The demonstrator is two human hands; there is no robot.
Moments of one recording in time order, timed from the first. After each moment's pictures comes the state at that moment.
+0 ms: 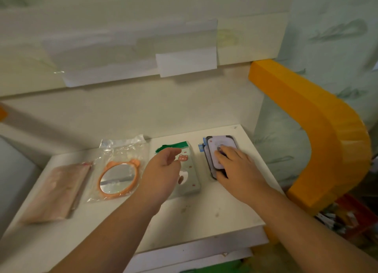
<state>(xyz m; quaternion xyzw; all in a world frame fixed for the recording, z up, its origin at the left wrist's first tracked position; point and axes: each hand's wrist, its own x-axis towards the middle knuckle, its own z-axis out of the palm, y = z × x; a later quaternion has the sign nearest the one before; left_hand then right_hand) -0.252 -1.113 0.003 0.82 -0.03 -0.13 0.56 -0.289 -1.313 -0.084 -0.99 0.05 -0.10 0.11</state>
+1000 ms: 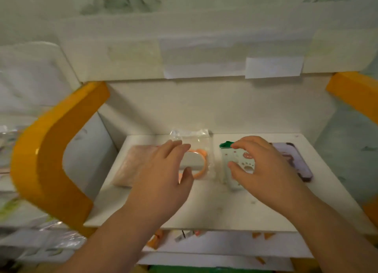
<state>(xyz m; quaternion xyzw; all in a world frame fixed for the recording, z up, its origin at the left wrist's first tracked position) -0.273 -0.924 0.030 0.94 -0.22 0.12 0.24 -0.307 -1.150 0.023 -0.94 -0.01 -0.17 0.29</state>
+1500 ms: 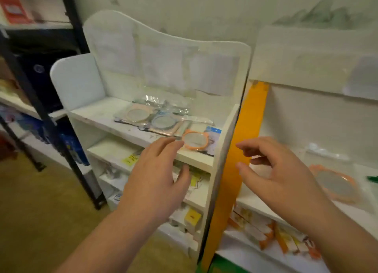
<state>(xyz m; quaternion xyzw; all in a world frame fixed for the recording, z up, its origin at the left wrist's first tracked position) -0.356 -0.570 0.051 0.95 0.00 0.21 0.24 -0.320 -0.790 0.074 -0.89 -0.22 -0.13 0.38</state>
